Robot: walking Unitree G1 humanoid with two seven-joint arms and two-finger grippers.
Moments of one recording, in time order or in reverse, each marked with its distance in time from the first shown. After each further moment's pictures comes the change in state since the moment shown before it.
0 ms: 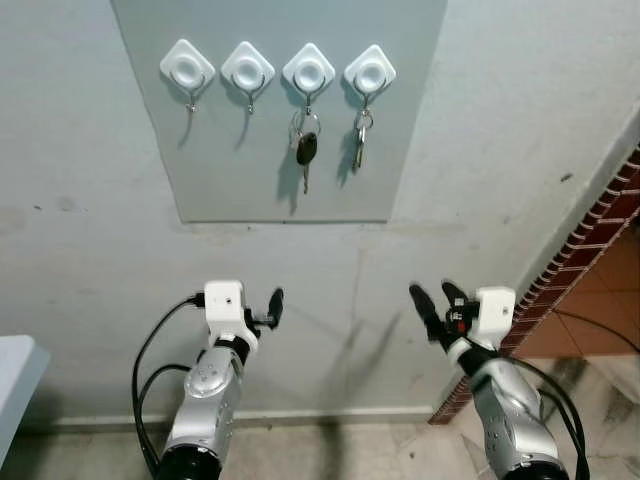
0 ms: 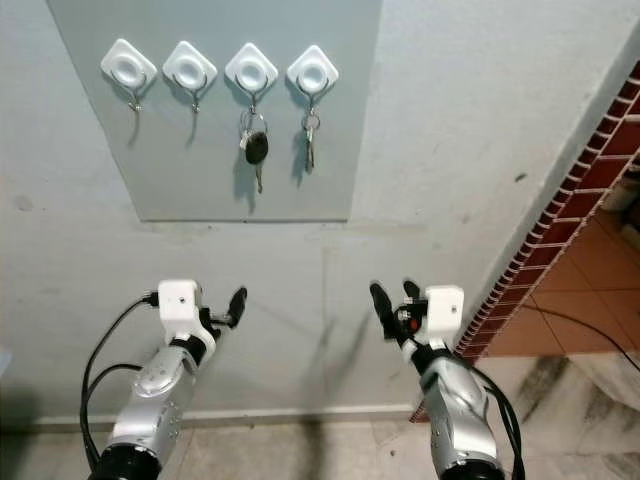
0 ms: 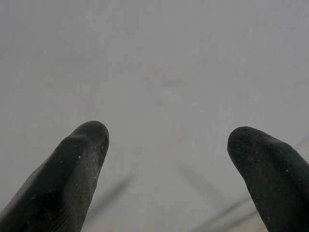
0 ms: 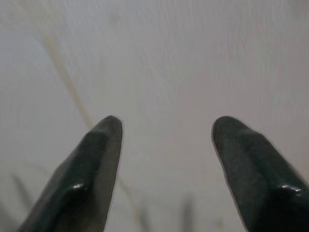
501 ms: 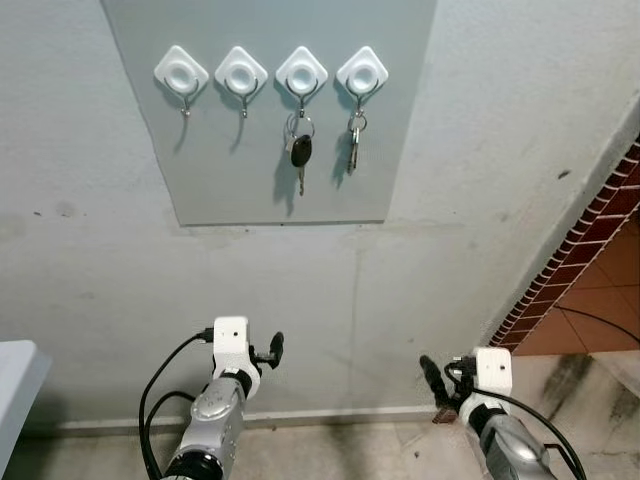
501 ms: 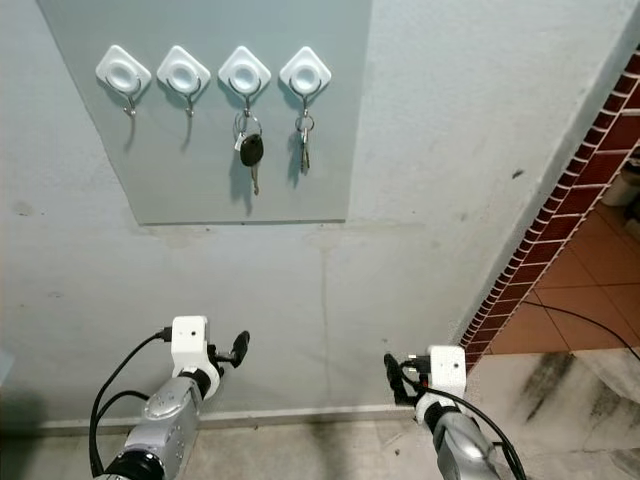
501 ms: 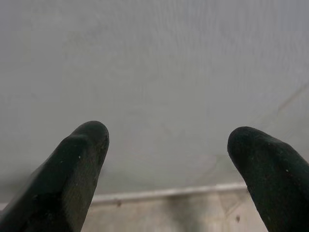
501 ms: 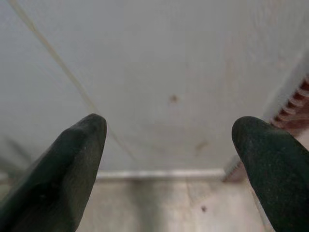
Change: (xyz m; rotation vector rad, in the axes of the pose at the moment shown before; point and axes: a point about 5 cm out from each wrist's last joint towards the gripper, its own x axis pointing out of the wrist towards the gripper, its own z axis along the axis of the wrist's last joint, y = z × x) left arm -0.013 0.006 -0.054 -0.001 0.221 0.020; right arm -0.043 -0.026 -0.067 -0.040 0.347 -0.184
